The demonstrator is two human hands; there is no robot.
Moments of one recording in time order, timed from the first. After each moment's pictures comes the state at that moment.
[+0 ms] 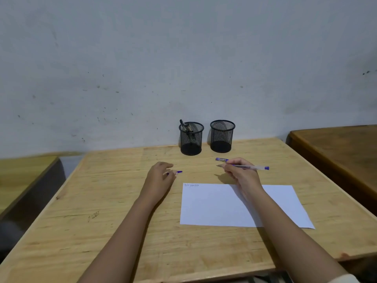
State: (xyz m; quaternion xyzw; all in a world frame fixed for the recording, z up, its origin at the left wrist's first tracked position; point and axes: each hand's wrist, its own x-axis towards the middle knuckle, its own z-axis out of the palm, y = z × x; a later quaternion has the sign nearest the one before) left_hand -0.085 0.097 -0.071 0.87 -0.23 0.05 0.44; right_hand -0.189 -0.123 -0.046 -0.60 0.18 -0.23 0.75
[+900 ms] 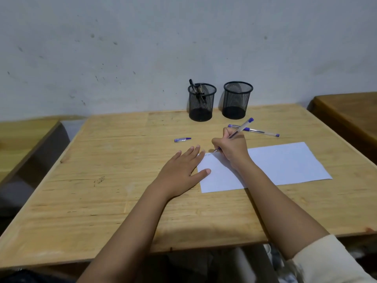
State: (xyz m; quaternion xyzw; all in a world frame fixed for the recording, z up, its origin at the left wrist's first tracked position) left_hand -0.138 0.093 -0.087 0.90 -0.40 -0.08 0.16; right_hand -0.152 -0.076 -0.064 -0.74 0.20 -0.20 0.61
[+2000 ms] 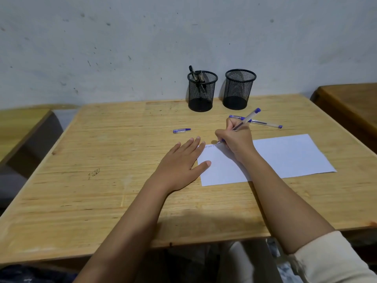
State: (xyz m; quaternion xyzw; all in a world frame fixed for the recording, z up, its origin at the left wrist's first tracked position) left_hand -0.140 0.093 -0.087 0.90 -0.39 -0.08 0.14; right_hand -0.151 -0.085 -0.068 -0.74 0.17 -0.22 0.61
